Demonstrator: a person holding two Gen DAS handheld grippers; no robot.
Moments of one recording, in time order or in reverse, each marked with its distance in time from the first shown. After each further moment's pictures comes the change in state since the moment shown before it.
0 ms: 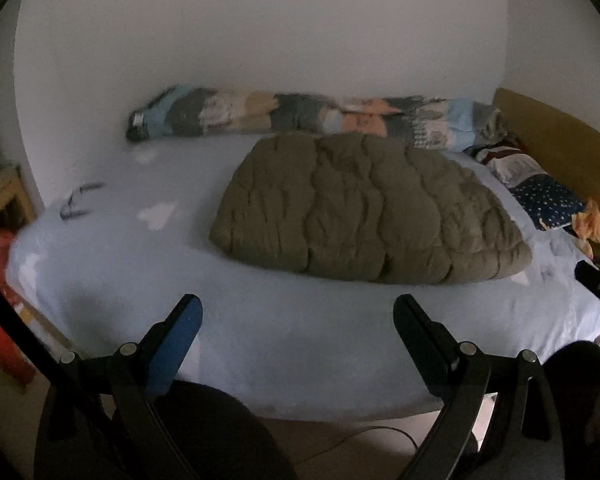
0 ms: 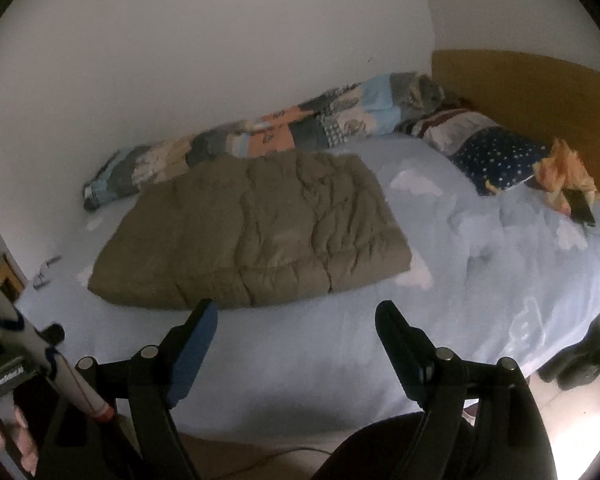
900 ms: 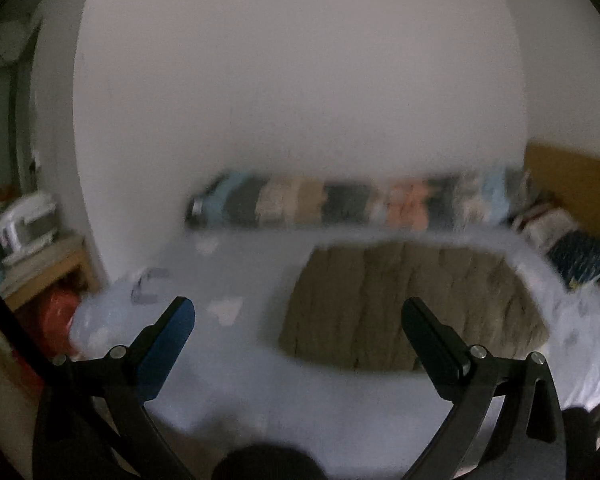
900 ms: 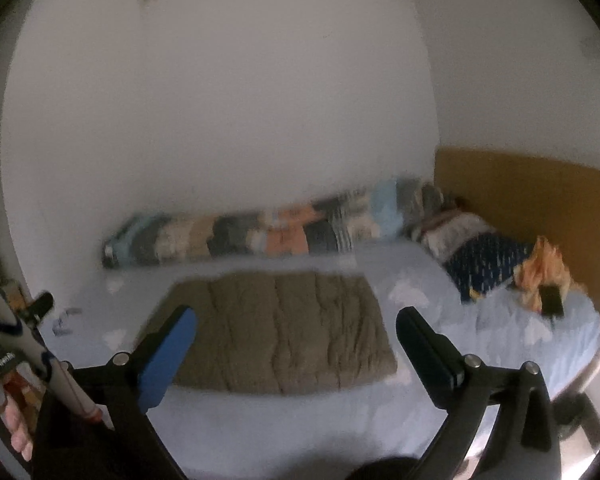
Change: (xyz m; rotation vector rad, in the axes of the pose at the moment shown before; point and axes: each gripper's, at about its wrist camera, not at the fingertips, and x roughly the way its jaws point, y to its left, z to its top) left arm -0.080 0.006 0.064 0.000 -0.221 0.237; right arm -0.113 0.056 0.070 -0.093 -0.238 -0.009
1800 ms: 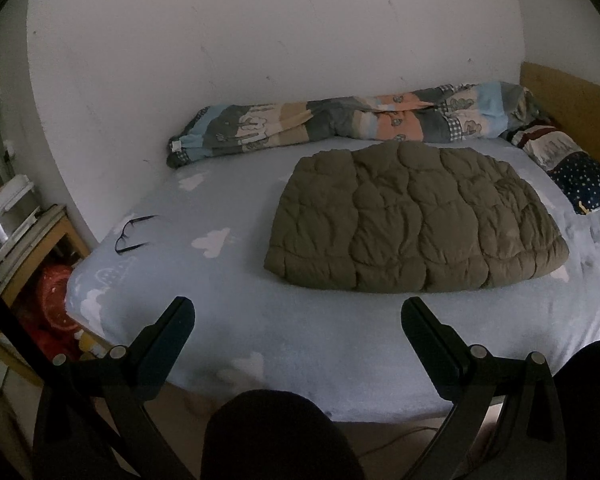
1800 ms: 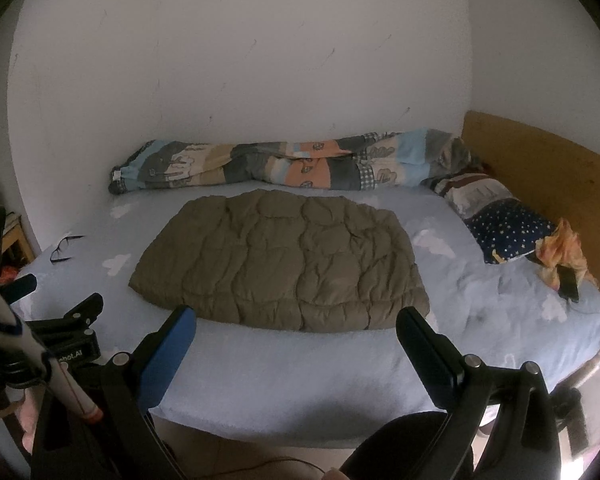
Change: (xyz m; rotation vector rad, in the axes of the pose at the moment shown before) left arm 0.047 -0.022 -0.041 0.113 0.226 -0.032; right arm 0.038 0.038 -0.051 -0.107 0.191 0.031
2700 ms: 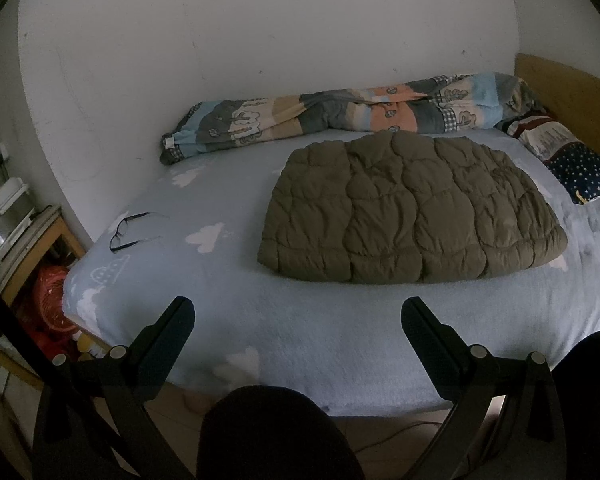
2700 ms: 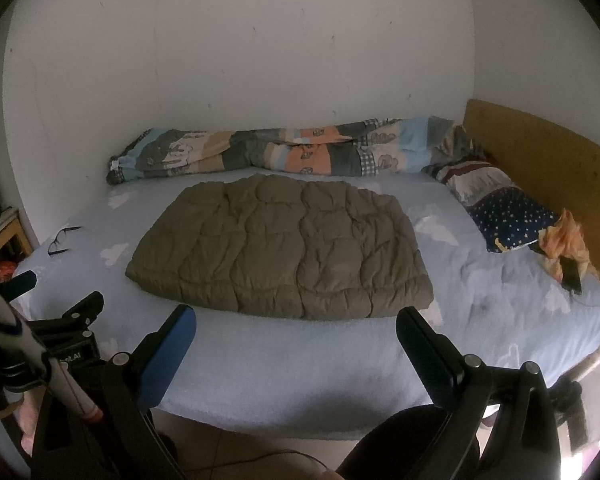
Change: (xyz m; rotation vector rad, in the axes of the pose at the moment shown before) left arm 0.005 -0.007 -0.005 0.019 0.020 -0.011; right arm 0.014 0.004 -0.004 0.006 0.050 0.000
